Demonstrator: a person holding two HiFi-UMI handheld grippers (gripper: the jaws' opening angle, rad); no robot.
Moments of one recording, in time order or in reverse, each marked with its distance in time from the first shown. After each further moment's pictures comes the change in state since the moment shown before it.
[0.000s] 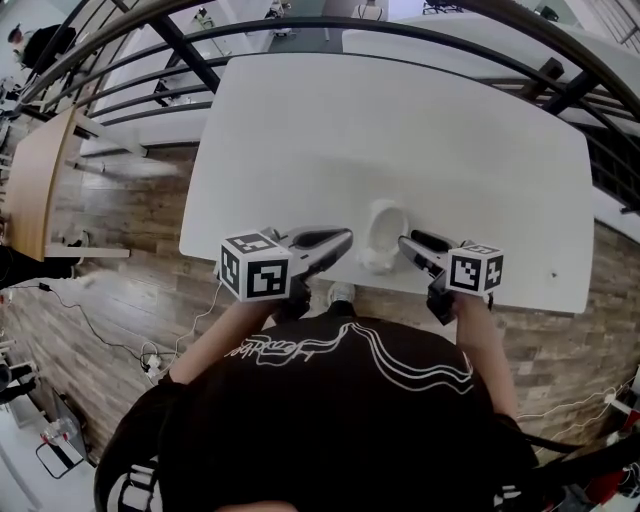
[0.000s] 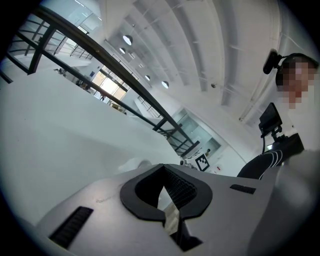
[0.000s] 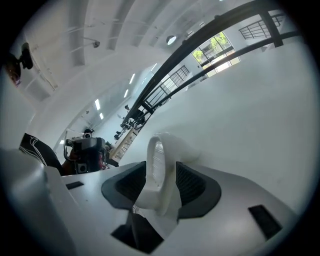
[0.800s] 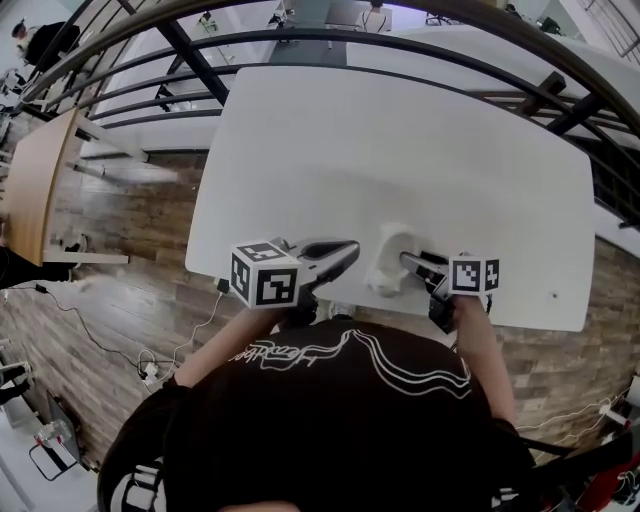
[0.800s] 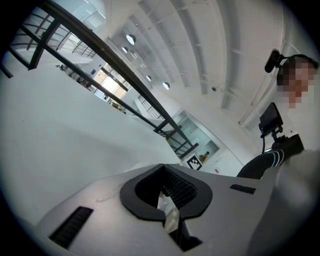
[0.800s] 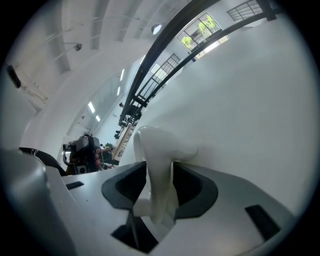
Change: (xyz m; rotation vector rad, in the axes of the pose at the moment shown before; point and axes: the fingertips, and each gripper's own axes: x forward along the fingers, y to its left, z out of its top) left arm -0.004 0.026 0.016 -0.025 -0.011 -0.022; right arm 0.035 -0.016 -0.004 0.149 0.100 0.028
